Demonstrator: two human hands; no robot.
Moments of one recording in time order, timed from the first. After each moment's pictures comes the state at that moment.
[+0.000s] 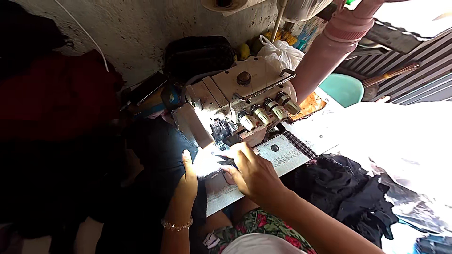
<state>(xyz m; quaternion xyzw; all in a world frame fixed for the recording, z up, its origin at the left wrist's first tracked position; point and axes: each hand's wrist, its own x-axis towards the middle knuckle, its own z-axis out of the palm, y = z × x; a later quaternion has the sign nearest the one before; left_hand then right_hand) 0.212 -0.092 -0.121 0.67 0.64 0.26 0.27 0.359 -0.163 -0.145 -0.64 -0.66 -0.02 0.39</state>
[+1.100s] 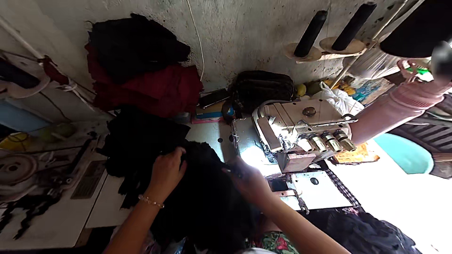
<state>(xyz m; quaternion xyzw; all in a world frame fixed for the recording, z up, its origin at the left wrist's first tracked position) 0.027 -0.040 -0.084 0.83 0.52 0.16 0.05 0.265 -0.121 -0.107 -0.54 -0.68 0.23 0.44</state>
